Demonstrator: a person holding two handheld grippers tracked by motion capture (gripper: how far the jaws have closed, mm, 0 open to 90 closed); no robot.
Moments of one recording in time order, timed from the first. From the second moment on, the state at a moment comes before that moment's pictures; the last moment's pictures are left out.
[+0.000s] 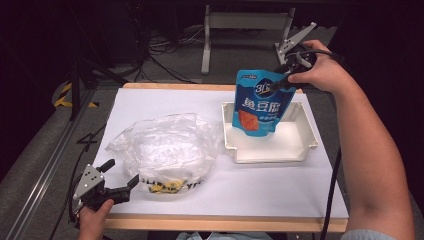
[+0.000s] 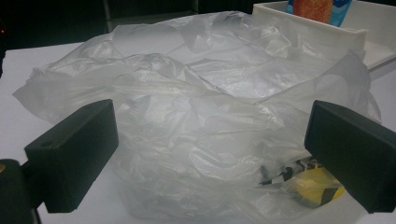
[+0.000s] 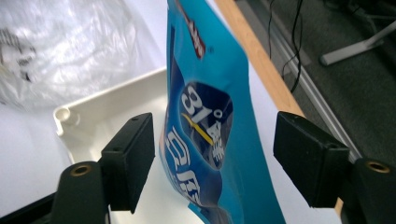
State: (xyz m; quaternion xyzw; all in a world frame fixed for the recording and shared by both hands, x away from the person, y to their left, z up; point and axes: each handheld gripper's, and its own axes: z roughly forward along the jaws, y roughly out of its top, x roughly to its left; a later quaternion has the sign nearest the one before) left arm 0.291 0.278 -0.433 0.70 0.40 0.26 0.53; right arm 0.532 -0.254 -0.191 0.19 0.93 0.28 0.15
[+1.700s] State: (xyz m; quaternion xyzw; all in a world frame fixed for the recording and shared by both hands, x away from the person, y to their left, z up) left arm 0.295 0.273 -0.433 0.71 0.40 0.26 0.53; right arm 0.363 -0.313 -0.233 0.28 0.79 0.49 0.24
